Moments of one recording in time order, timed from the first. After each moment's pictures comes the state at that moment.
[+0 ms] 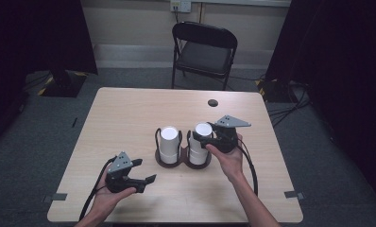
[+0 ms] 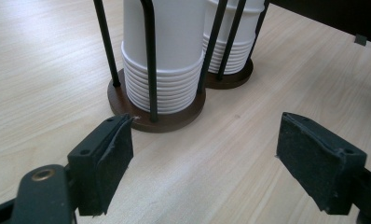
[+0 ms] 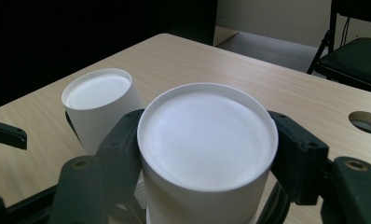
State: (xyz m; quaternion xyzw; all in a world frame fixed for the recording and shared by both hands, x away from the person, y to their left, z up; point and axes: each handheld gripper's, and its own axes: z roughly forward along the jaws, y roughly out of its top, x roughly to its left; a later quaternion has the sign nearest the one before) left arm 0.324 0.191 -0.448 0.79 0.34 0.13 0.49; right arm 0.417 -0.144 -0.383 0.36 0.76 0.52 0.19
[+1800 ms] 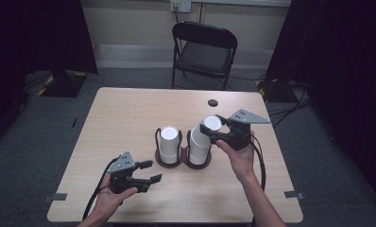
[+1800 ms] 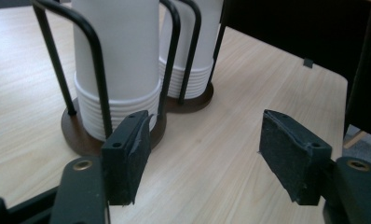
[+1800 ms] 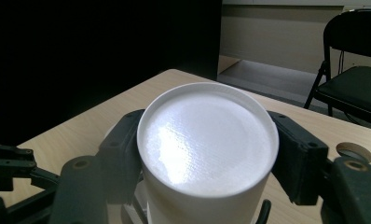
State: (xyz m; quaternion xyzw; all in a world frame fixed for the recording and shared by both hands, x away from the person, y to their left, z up) left arm 0.322 0.179 -0.443 0.77 0.30 0.09 0.55; right arm 0.397 -0.164 -0.338 0.34 0.73 0.56 0.19
